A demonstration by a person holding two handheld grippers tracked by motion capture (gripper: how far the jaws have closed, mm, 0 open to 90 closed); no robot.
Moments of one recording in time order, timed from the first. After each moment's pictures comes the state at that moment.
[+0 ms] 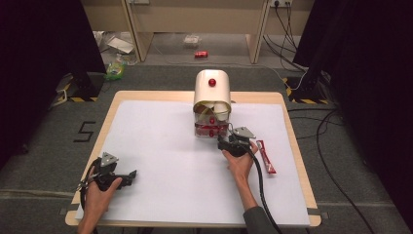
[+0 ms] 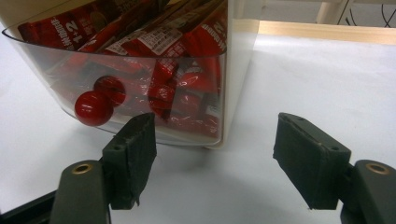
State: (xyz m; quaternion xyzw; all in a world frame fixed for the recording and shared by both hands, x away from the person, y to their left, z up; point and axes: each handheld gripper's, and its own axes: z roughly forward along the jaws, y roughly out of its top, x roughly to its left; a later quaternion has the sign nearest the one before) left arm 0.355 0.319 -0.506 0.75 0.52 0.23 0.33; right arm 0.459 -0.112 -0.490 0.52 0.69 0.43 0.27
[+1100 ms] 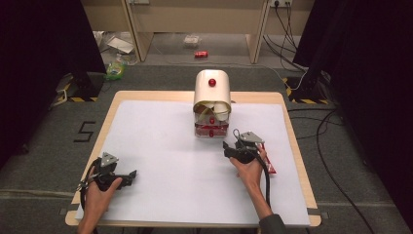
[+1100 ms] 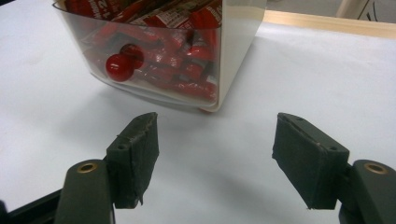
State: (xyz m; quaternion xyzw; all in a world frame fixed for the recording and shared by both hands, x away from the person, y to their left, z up) left arm 0.354 0.318 -0.506 0.75 0.52 0.23 0.33; right arm 0.431 -0.135 -0.478 0.49 0.72 0.42 0.25
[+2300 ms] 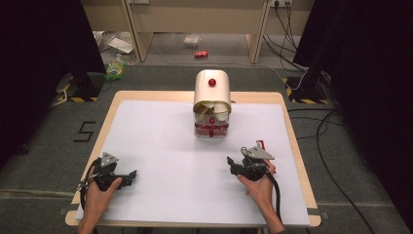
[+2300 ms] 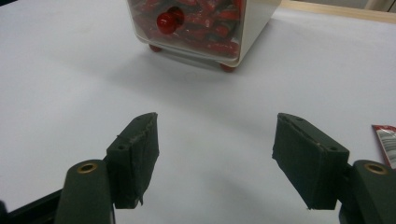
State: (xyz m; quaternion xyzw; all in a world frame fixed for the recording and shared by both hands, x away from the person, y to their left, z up) left arm 0.354 0.318 -0.506 0.75 0.52 0.23 0.33; right arm 0.377 -0.156 -0.477 0.45 0.75 0.43 0.23
